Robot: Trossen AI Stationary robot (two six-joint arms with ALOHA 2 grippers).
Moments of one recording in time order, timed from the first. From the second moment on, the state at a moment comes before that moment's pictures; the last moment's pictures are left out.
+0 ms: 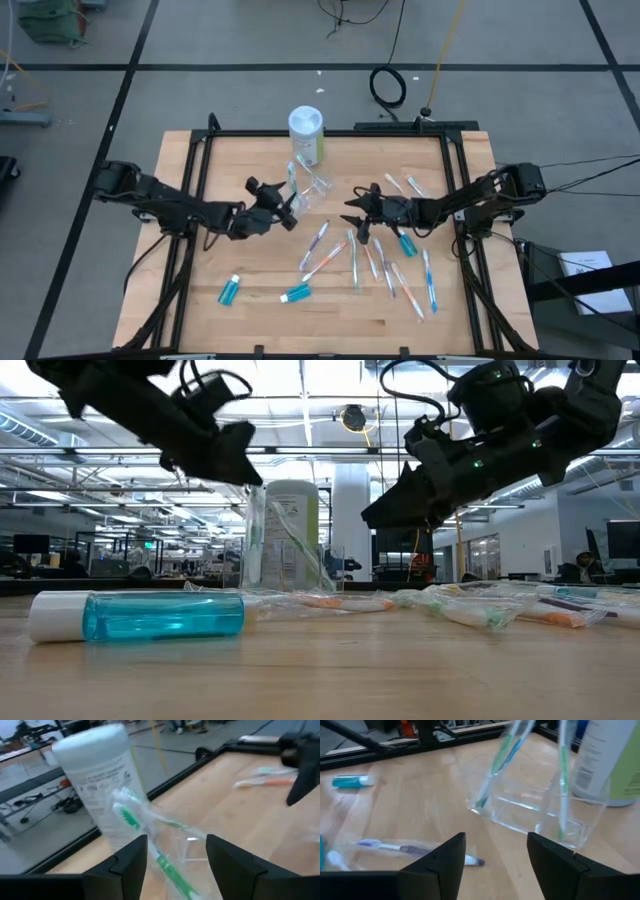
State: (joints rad) left arm -0.20 1.39 0.62 0.29 -0.97 -0.24; right arm 0.02 1.56 0.48 0.75 0.26 0.20
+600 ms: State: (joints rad) left arm -0.44 1.37 0.62 0.18 -0.51 -0.48; right arm 0.07 1.56 0.47 0.75 0.26 0.18
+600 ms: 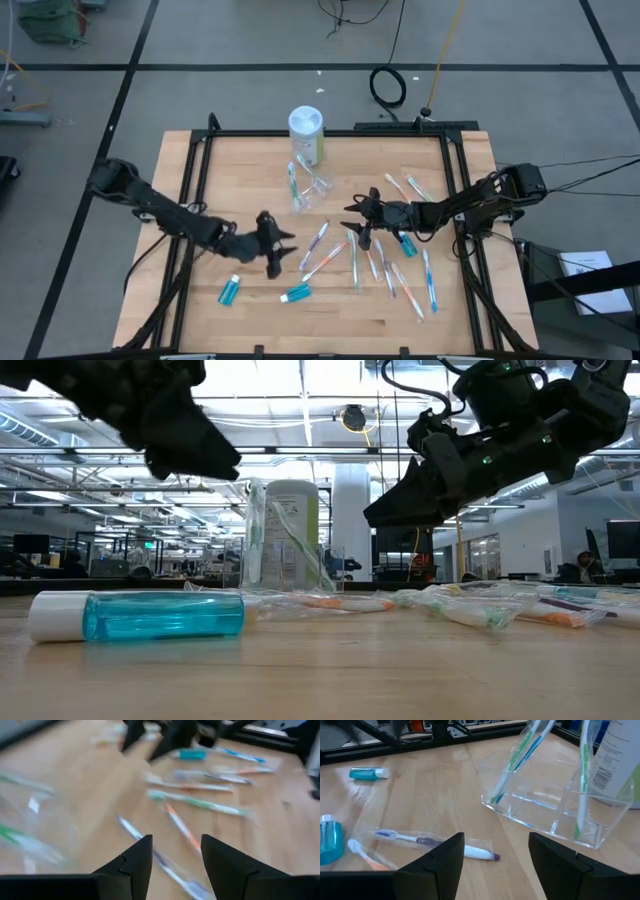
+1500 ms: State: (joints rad) left arm -0.82 1.89 0.69 0.54 -0.68 -0.85; right arm 0.01 1.56 0.47 0.84 0.26 0.01
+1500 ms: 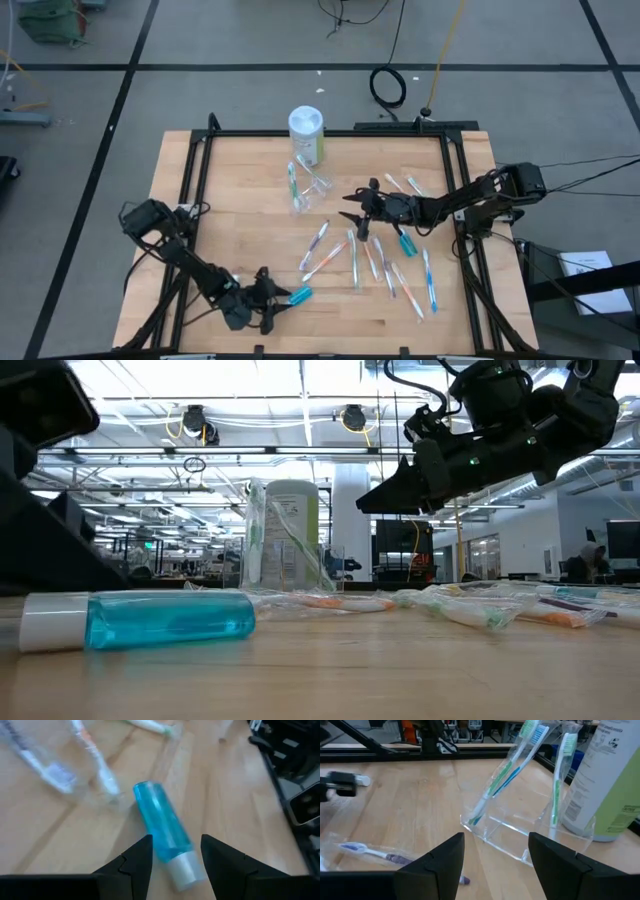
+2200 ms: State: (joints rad) left arm -0.77 1.88 0.80 0.21 -0.47 -0.81; right arm 0.01 1.56 0.47 0.84 0.26 0.08
